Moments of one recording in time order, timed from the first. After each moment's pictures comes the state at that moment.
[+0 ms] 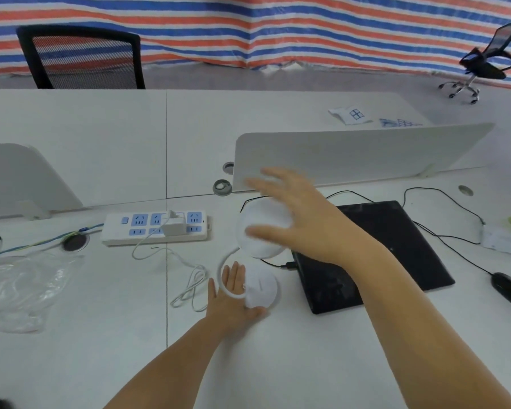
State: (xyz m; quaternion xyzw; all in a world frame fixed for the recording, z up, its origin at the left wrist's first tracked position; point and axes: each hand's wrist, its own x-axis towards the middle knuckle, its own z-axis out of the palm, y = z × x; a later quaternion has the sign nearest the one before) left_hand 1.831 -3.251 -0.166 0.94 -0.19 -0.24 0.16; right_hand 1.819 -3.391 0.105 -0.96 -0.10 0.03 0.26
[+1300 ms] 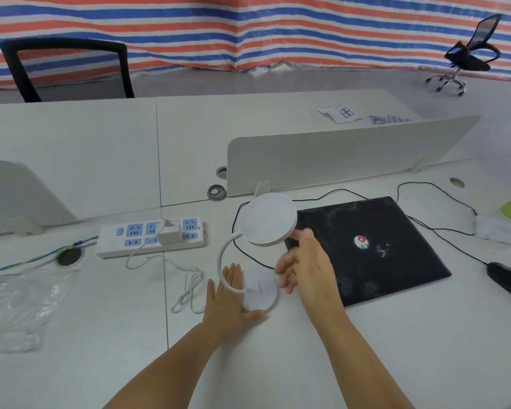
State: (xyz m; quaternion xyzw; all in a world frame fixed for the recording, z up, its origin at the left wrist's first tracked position) left_hand 1.835 -3.245 -0.160 0.94 -0.21 -0.21 0.17; right_hand 1.782 -3.375 0.020 -0.72 0.23 -0.08 0.64
